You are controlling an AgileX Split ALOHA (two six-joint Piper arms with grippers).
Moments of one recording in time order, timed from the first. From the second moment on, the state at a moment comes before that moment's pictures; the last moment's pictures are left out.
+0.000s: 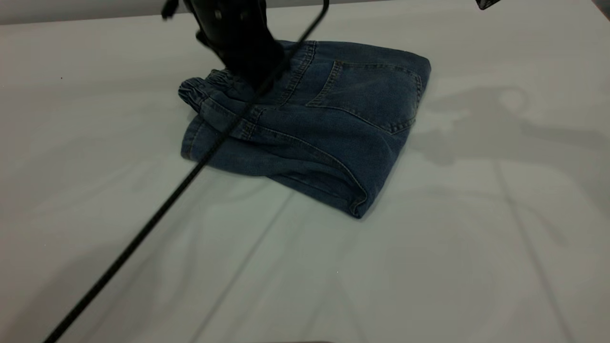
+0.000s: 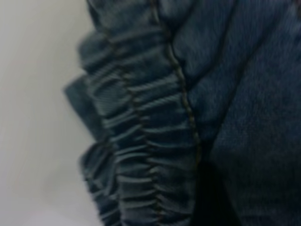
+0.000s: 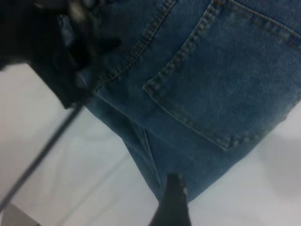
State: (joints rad) left arm -0.51 2.28 -1.56 0.22 0.50 0.12; right arm 0.15 1.85 -1.26 0.75 0.81 -0.54
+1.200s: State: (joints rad) left arm -0.51 2.14 -1.57 -0.15 0.89 0.17; right arm 0.15 1.78 -1.26 0.74 0.90 -0.56
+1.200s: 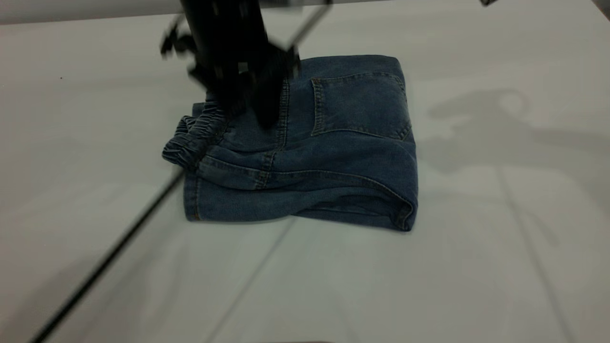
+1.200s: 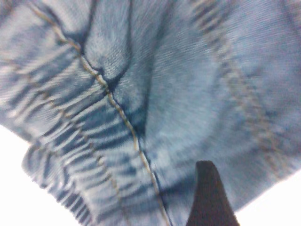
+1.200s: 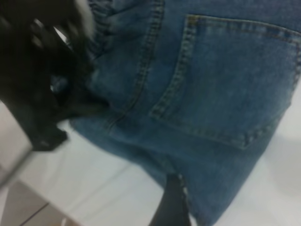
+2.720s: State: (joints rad) left arm -0.51 0.42 -0.59 -0.01 1.10 -0.05; right arm 0.15 0.22 -0.57 0.08 1.24 -0.05
